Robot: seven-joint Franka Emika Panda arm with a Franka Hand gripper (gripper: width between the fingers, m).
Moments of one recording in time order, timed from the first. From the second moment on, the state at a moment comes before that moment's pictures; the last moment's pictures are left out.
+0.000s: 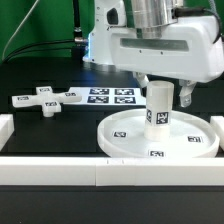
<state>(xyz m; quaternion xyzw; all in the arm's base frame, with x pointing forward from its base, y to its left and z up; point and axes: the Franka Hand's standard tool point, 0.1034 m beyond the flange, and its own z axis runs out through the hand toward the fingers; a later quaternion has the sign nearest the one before) 0.557 0.045 0.070 -0.92 0.39 0.02 0.08</state>
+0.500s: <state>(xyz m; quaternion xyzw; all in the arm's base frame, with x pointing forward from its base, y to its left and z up) 0.560 0.042 0.069 -0.98 0.20 0.01 0.08</state>
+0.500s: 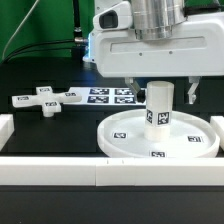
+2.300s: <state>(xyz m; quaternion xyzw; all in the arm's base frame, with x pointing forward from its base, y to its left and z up) 0.565 0.042 0.071 -0.88 -0.48 -0.02 0.02</state>
